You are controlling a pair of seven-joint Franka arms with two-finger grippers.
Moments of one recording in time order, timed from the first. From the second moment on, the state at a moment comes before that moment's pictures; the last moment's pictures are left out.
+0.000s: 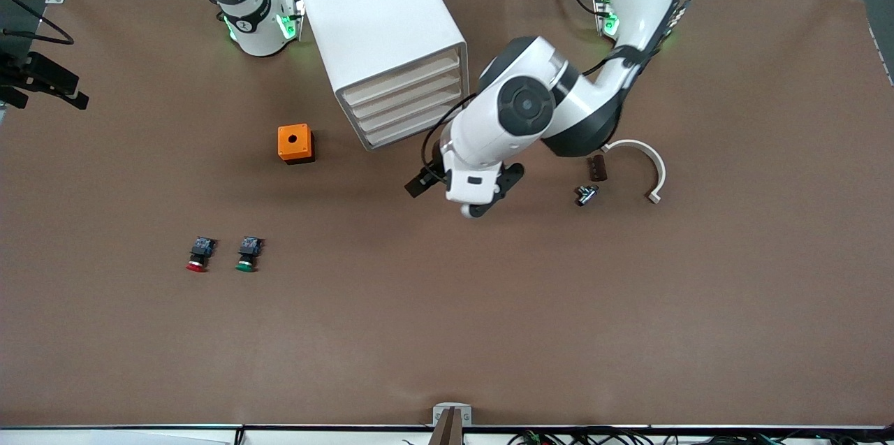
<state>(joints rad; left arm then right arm) -0.57 0.61 -0.16 -1.17 -0.27 1.88 -1.38 0.01 -0.10 -0.10 -1.62 0.02 1.50 -0.04</state>
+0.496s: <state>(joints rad) -0.35 0.38 -0.16 -1.17 -0.23 1.44 -1.04 0.01 -0.11 -0.10 -1.62 0.03 1.51 -0.04</state>
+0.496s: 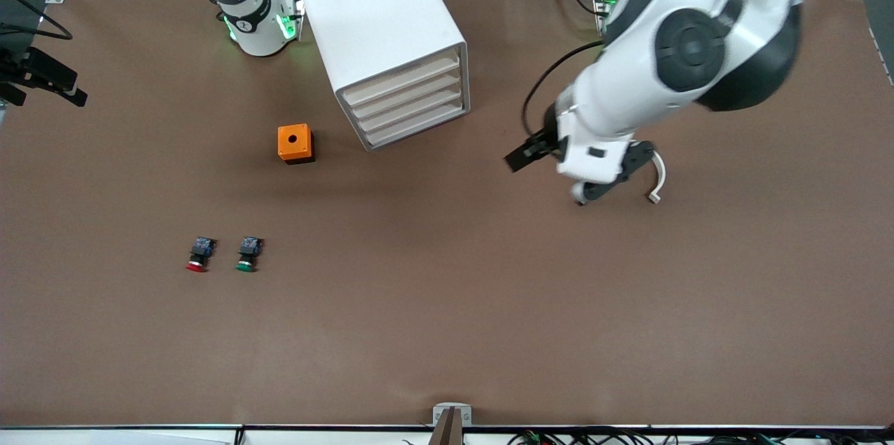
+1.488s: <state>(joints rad) -0.06 0.20 0.11 -1.35 -0.14 1.32 -0.10 -0.01 -0.11 -0.10 -1.62 0.02 1.51 -0.03</state>
